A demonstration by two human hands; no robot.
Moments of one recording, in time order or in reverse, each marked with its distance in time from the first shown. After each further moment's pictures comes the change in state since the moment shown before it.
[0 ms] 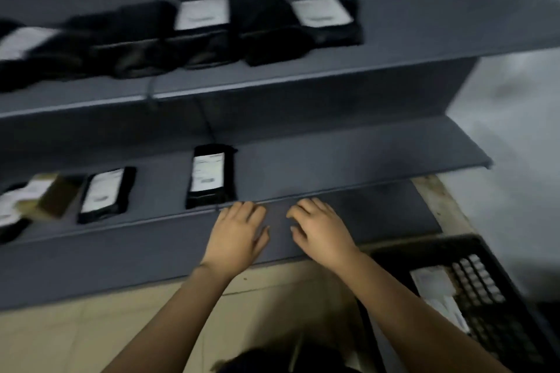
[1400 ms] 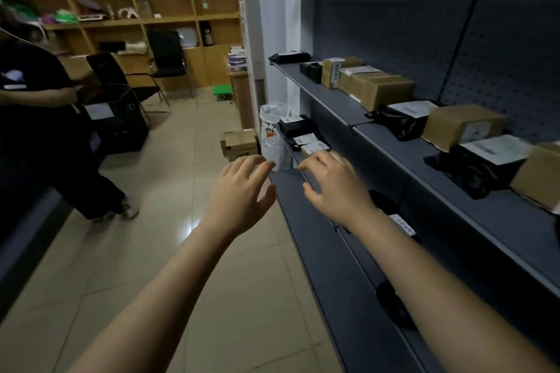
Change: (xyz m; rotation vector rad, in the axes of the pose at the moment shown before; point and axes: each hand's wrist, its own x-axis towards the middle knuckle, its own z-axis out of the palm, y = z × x) left_hand -0.442 -0.592 -0.347 0.739 0.406 -1.137; right_hand 0.402 -0.856 0.180 0.382 -0.051 -1.325
